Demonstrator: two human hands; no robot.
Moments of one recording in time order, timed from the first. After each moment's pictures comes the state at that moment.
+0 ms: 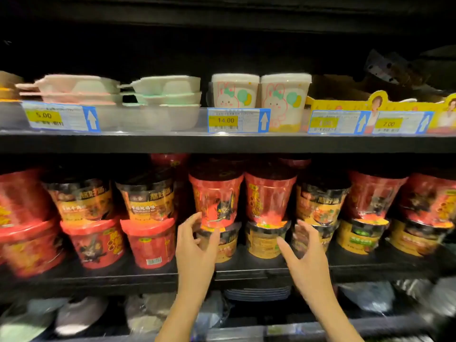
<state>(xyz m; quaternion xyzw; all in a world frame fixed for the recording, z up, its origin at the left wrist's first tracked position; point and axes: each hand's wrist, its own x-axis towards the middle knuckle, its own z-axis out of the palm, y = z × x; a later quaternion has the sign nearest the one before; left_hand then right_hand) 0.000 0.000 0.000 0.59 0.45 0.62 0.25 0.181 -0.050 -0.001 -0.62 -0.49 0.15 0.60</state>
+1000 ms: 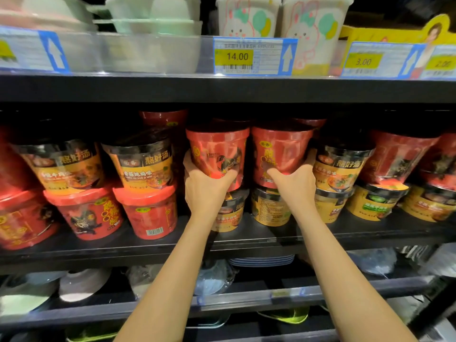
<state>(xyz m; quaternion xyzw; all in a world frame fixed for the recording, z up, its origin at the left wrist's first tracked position) 0.016 0.065 0.031 0.54 0.59 0.54 0.26 0.172 0.041 0.036 -0.73 -0.41 0.11 0.54</state>
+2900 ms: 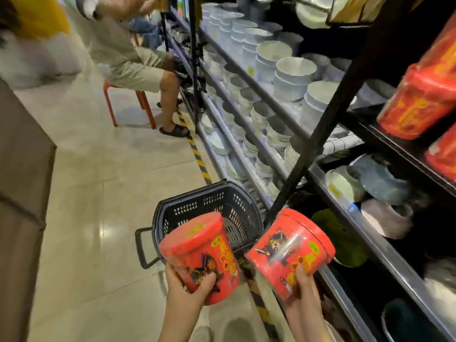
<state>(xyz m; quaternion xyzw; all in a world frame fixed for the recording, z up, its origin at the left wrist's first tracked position) -0.363 -0.337 -0.229 -0.03 0.65 0.74 0.17 -0.268 -0.177 -0.201 -0.34 -0.36 0.84 0.22</state>
